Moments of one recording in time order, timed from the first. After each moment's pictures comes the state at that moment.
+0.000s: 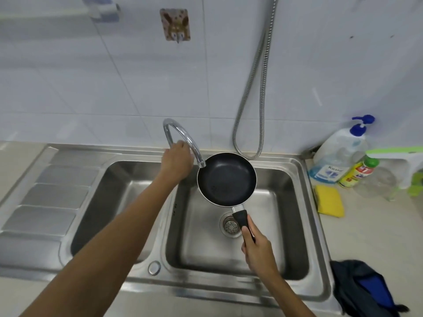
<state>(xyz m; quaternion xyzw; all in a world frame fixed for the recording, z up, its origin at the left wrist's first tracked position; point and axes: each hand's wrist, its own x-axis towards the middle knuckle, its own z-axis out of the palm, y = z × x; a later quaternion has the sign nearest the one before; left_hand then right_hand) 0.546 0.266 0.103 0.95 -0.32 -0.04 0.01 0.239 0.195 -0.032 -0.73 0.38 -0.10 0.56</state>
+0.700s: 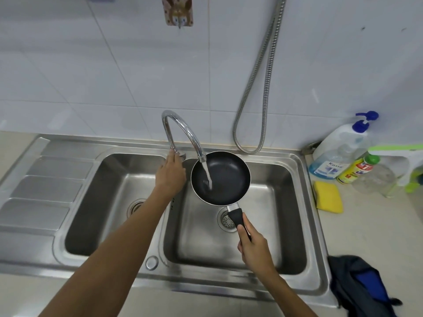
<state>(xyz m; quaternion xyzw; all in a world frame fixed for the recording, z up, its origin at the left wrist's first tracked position) 0.542 0.301 0.026 0.95 -0.28 -0.10 0.07 0.240 0.203 -0.029 -0.74 0.37 -0.07 0.56</state>
